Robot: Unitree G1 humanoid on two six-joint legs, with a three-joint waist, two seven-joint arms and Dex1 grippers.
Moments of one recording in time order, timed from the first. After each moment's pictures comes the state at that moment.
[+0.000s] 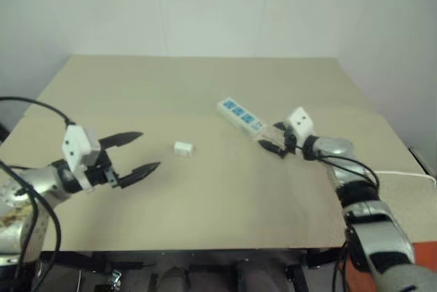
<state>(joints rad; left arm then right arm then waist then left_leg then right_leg) -0.07 0.80 0.33 -0.34 -0.61 0.30 -0.97 -0.89 -0.44 0.08 0.92 0.02 -0.01 0.74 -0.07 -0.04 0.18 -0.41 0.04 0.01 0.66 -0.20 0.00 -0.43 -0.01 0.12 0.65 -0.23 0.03</state>
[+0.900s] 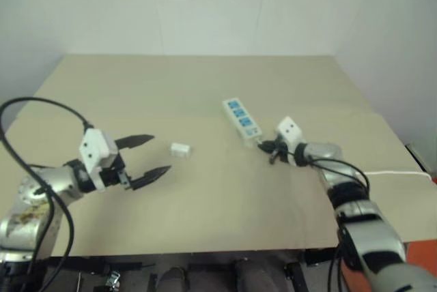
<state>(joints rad) -0.13 0.78 0.26 -0.31 -0.55 0.29 -1.00 -0.59 -0.47 0.07 0.41 0.05 0.22 0.87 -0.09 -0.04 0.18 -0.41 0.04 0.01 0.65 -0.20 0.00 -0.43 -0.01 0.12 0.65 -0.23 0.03</state>
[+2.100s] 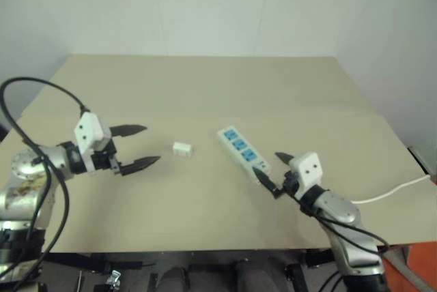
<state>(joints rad) -0.30 0.84 0.23 -0.05 -0.47 0.22 -1.14 -0.07 -0.32 -0.01 -0.29 0.16 0.26 0.52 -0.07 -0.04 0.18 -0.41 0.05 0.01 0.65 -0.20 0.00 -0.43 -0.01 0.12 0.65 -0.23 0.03</state>
